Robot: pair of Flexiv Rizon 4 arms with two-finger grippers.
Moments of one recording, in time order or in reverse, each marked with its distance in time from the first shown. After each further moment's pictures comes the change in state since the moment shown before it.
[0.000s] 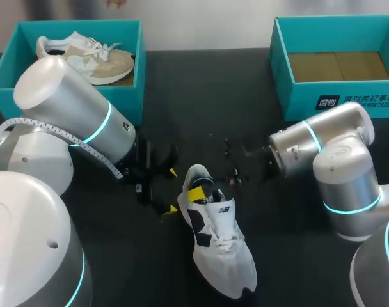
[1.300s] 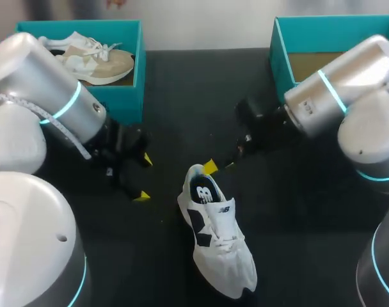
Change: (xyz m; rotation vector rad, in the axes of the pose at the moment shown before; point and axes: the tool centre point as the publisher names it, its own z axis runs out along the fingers) left arm -0.028 0.044 -0.044 -0.021 0.044 0.028; right arm 0.013 0.035 -0.071 0.151 -0.312 0.131
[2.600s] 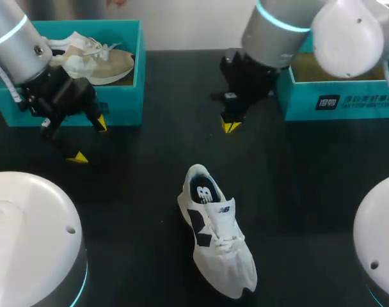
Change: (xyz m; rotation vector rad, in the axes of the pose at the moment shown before) left arm -0.037 0.048 -0.122 -0.102 0.084 0.273; right arm -0.033 0.057 -0.054 0.212 -0.639 0.397
